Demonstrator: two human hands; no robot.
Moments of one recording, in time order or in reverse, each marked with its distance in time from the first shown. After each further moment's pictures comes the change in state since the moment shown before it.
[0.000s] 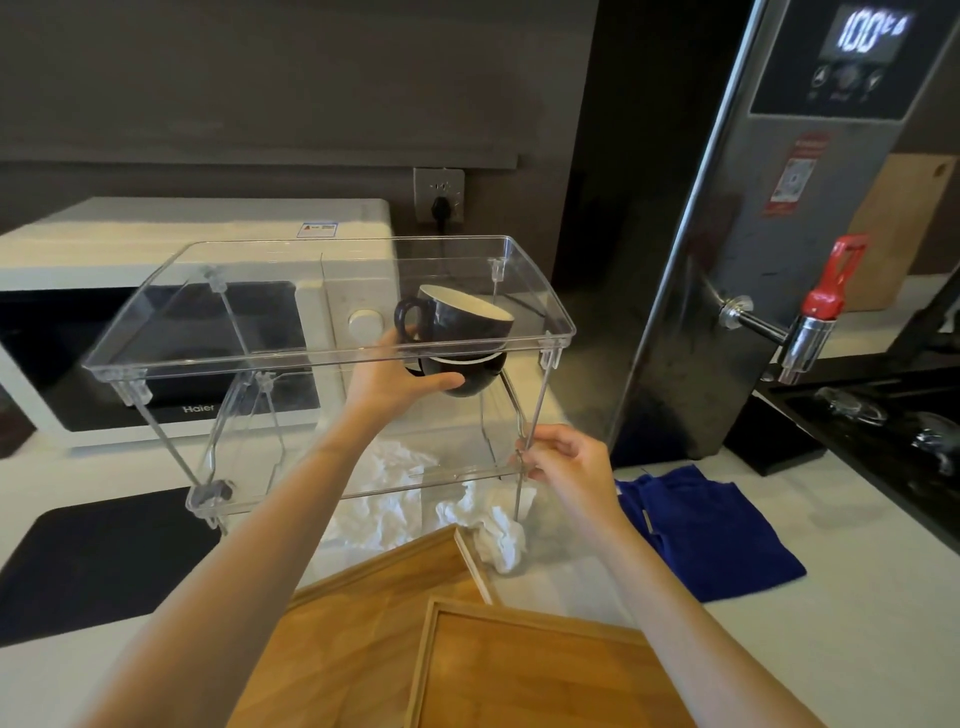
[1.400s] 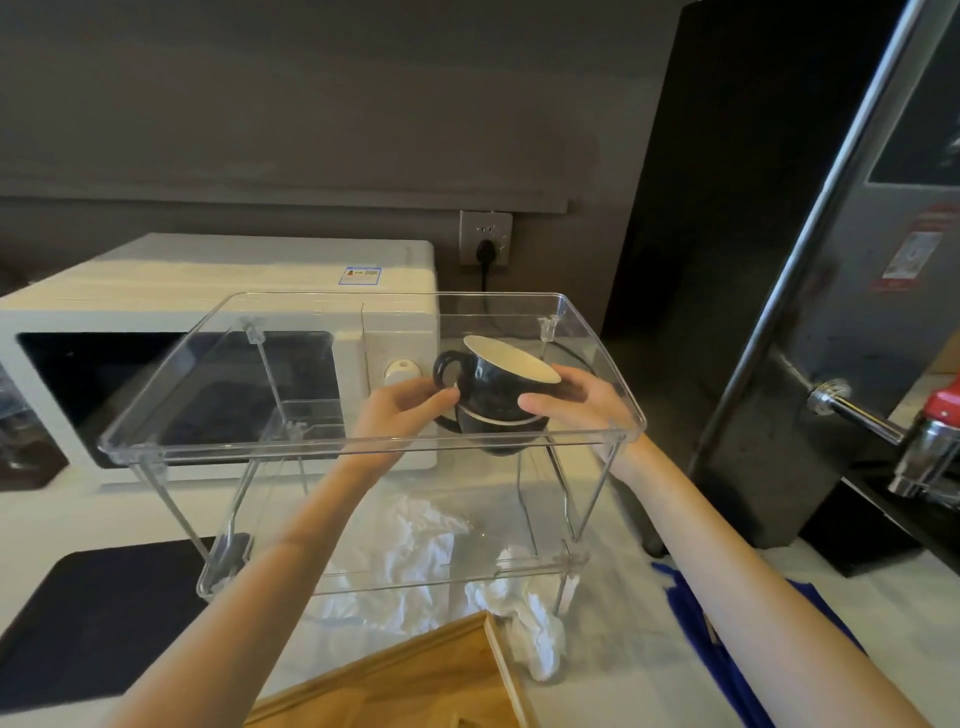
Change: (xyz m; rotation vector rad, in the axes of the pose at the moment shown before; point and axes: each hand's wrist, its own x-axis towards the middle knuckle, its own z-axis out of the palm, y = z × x) left_hand 0.026 -0.010 -0.025 -0.246 -0.052 -0.149; right_hand 0.120 -0.067 0.021 -0.112 -0.339 -0.060
